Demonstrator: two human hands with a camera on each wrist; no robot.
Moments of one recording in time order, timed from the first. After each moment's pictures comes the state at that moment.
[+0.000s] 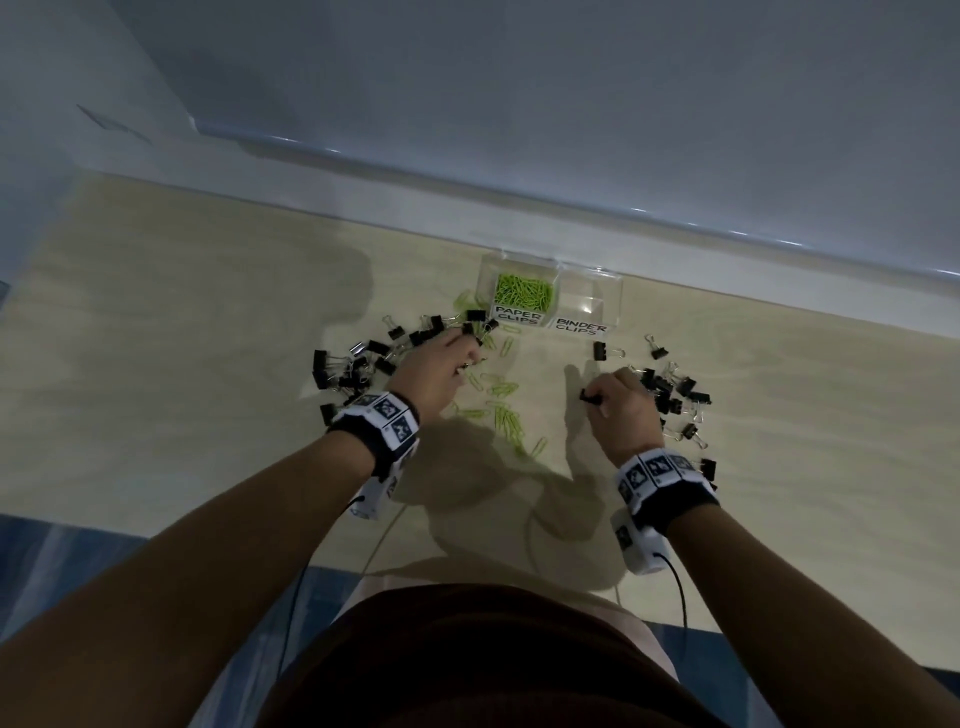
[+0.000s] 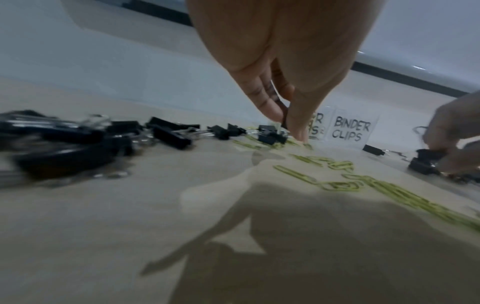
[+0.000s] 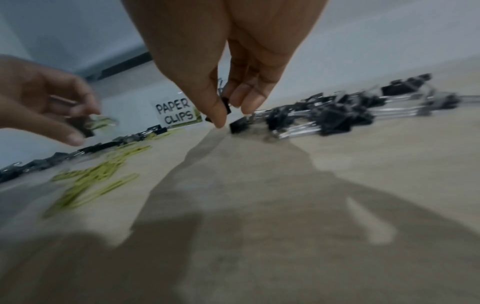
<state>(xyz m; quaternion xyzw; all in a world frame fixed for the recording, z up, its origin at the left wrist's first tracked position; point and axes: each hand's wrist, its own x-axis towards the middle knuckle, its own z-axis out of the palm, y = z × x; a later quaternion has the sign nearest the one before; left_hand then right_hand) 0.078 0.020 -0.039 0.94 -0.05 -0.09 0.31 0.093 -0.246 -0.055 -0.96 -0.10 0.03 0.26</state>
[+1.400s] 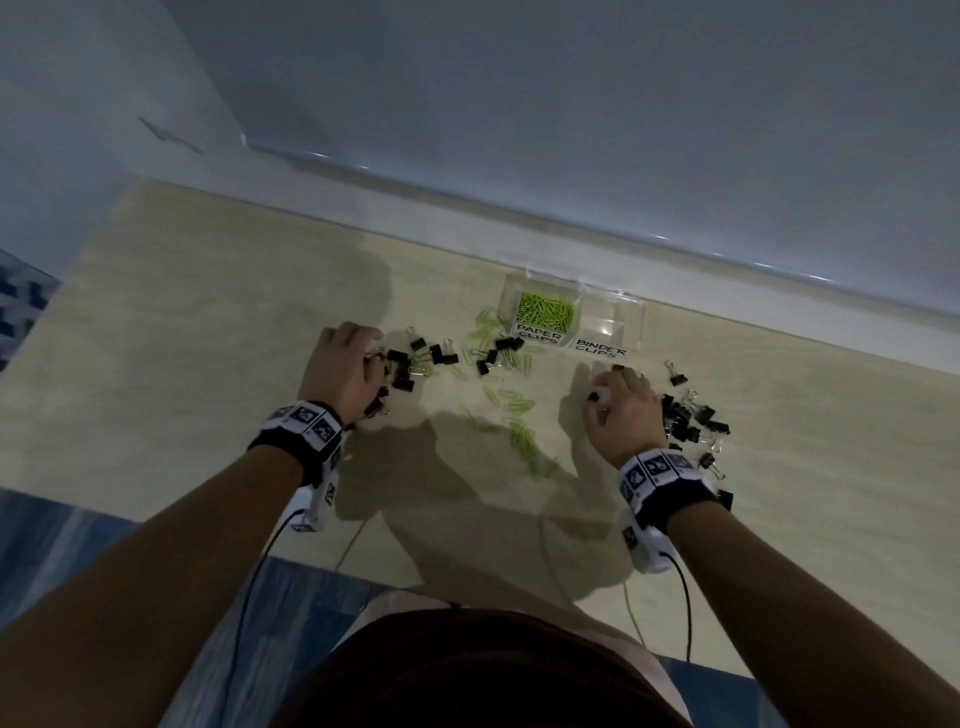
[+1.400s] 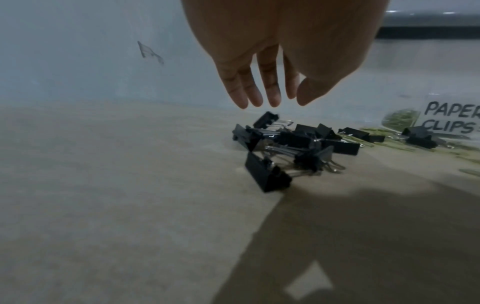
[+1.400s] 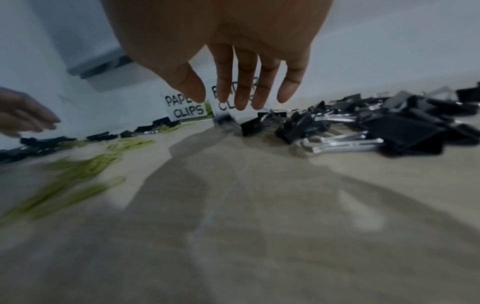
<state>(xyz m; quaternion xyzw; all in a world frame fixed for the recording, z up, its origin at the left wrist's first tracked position) 0.052 0.124 -0.050 0.97 0.11 0.00 0.20 0.112 -0.226 -0.046 -0.98 -0.11 0.08 0.17</state>
